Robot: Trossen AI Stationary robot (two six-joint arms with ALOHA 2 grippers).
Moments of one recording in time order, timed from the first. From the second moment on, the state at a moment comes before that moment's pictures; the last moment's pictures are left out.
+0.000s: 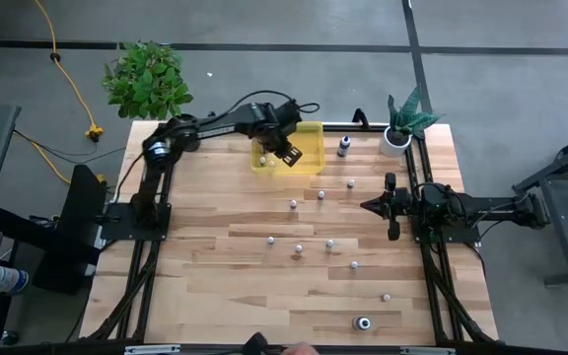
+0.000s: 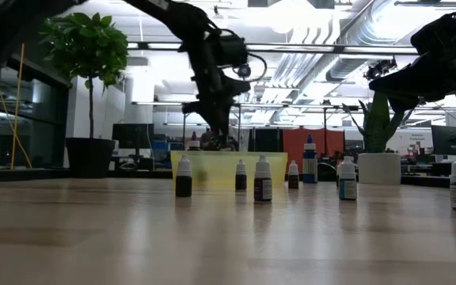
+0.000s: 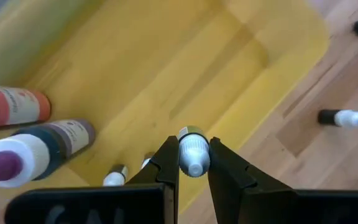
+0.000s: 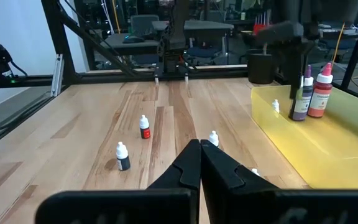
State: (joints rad) left arm 0.46 2.04 1.83 -0.94 0.00 -0.32; right arm -0.04 0.13 0.01 0.03 0.01 0.04
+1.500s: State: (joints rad) left arm 0.40 2.30 2.02 -0.92 -0.14 -0.41; right arm -0.04 0.13 0.01 0.03 0.01 0.04
